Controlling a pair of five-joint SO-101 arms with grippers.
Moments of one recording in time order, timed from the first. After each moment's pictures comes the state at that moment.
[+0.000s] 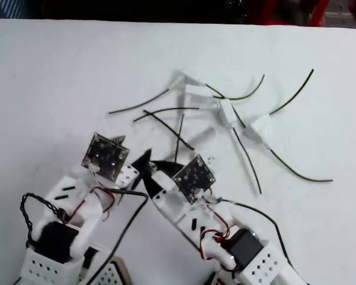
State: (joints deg) left arm 17.2 -85.8 69.2 53.6 -11.3; right arm -46.4 -86.2 80.0 33.8 2.5
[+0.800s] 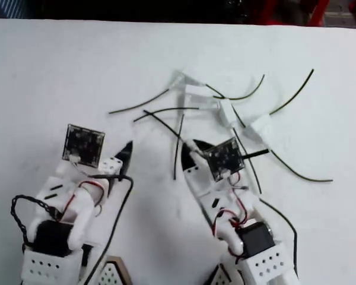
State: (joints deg) left arm 5.0 -85.3 70.8 53.7 -6.8; right arm -25.6 -86.1 80.0 35.8 6.7
